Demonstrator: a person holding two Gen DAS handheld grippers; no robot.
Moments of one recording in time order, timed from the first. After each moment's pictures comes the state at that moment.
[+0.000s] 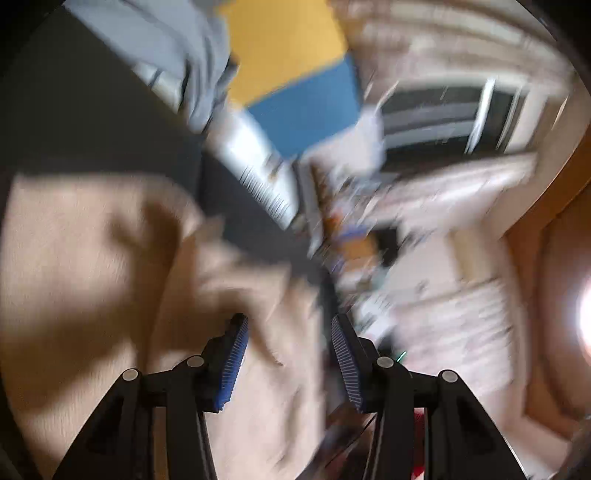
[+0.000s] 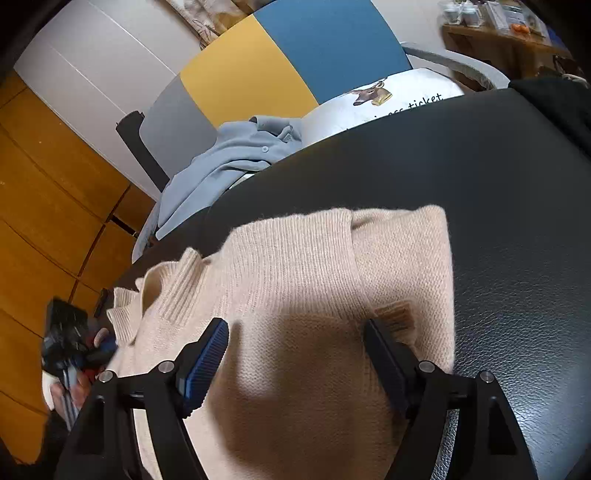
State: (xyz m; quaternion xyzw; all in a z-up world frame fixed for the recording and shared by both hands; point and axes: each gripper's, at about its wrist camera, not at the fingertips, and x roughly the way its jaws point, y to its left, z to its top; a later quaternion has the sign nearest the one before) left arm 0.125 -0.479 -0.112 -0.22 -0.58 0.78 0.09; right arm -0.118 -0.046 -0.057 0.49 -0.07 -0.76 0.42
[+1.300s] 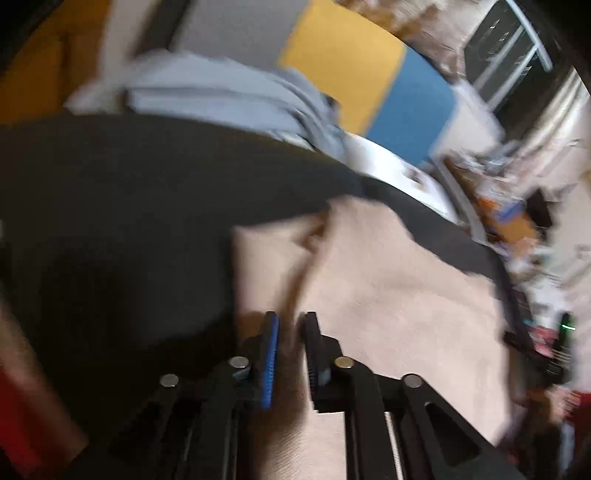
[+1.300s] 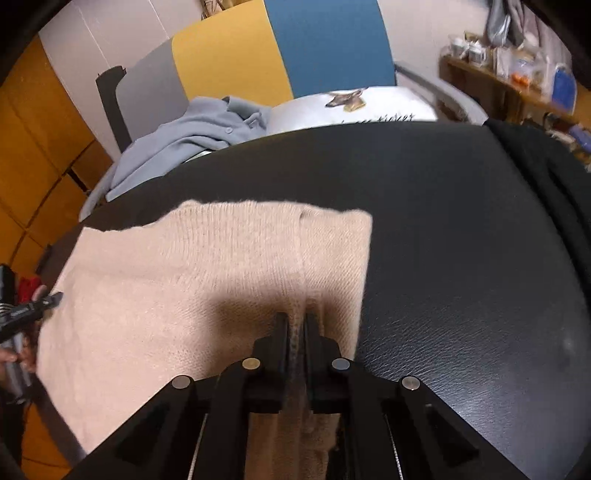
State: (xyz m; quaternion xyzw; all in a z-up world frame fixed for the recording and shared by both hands) left arm 0.178 -0.448 -0.093 -0.38 -0.30 0.84 -0.23; right arm -0.128 -0.037 -0.035 0.46 0.08 -0.81 0.35
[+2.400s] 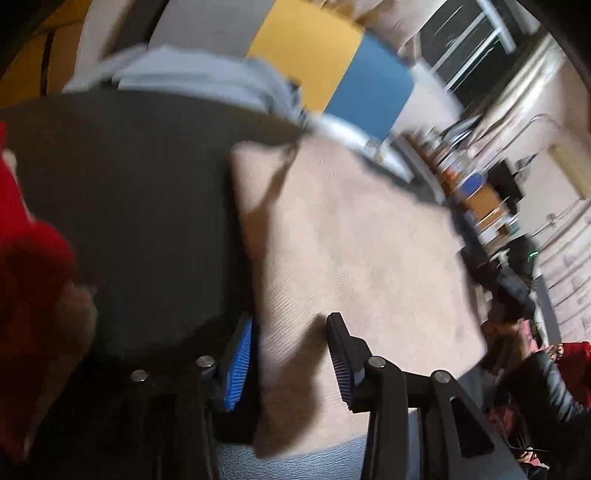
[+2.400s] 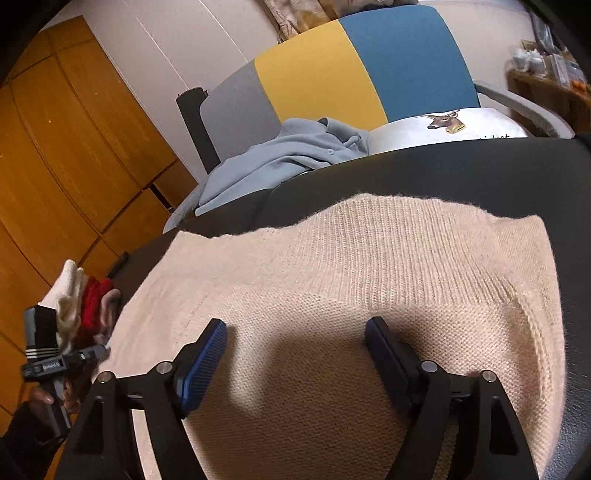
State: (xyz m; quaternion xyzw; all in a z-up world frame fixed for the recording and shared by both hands) left arm 0.259 -0.400 -0.124 -0.40 -0.32 0.85 -0.12; right arm -0.051 -0.091 -0.089 0.41 -0.02 -0.75 0.51
